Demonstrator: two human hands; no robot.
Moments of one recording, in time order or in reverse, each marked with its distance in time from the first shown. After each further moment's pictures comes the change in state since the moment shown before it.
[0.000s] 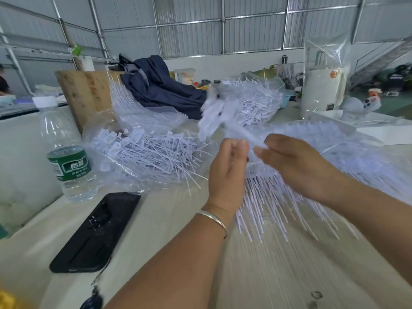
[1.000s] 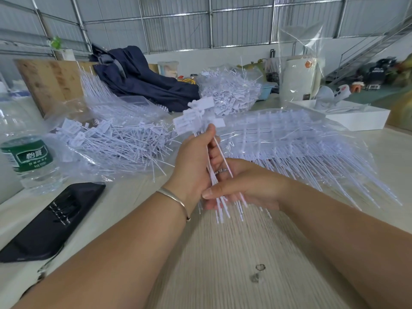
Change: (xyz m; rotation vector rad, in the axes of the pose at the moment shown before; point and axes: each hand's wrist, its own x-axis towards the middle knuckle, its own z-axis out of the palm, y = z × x) left_hand 0.001 0.027 0.023 -0.516 0.016 -0.559; right_hand -0.022 0.047 0.026 0.867 -0.644 0.145
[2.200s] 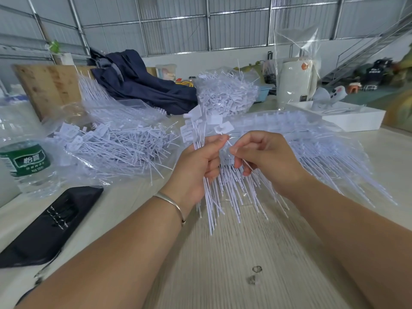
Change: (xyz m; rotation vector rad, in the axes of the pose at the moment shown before) left_hand 0.005 -0.009 -0.015 0.204 -0.179 0.018; right_hand -0.005 0.000 -0.033 -0.054 0.625 -0.365
